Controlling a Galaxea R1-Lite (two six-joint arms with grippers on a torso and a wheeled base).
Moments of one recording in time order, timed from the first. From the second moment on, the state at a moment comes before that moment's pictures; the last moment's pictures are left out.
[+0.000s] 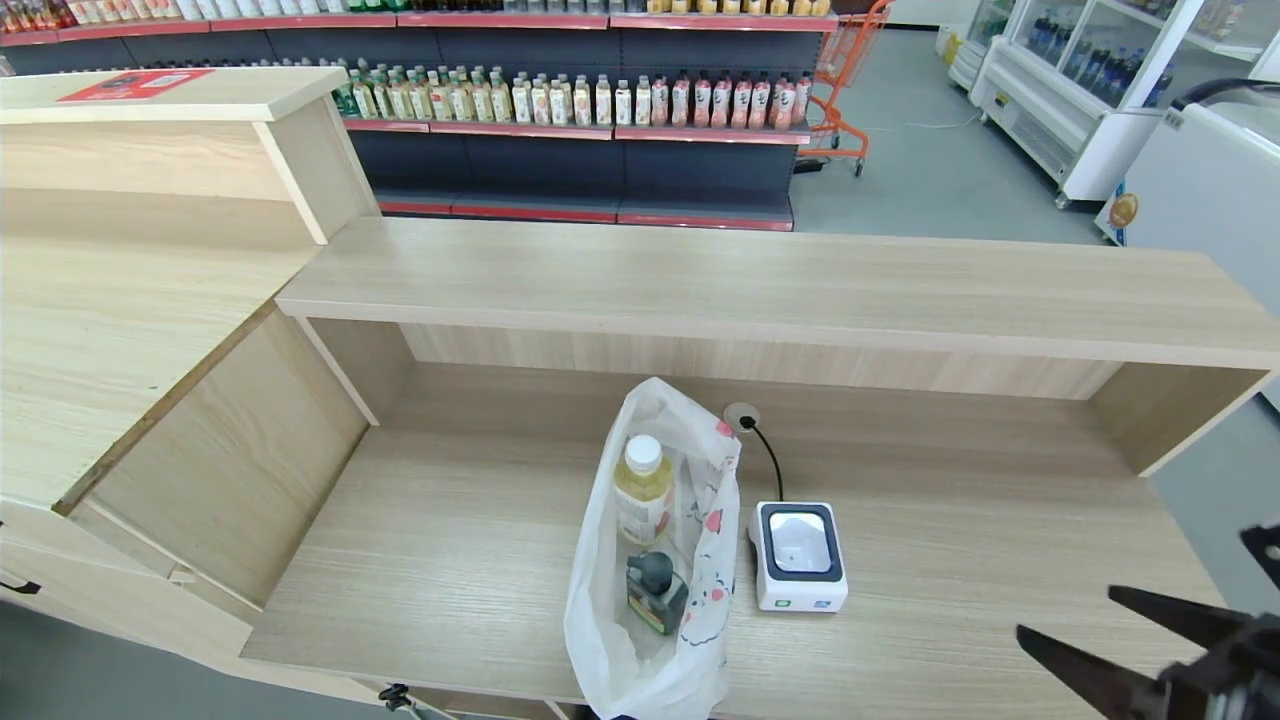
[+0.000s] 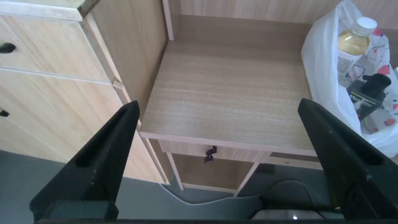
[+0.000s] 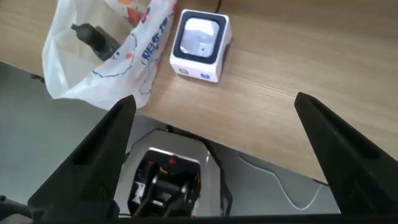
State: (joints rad) left arm 0.00 0.00 0.00 0.00 0.02 0.00; right arm 0.27 0.97 -0.14 -0.48 0.08 0.03
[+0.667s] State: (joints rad) left arm 0.00 0.00 0.00 0.00 0.02 0.00; right arm 0.01 0.08 0.00 -0.04 0.10 -0.08
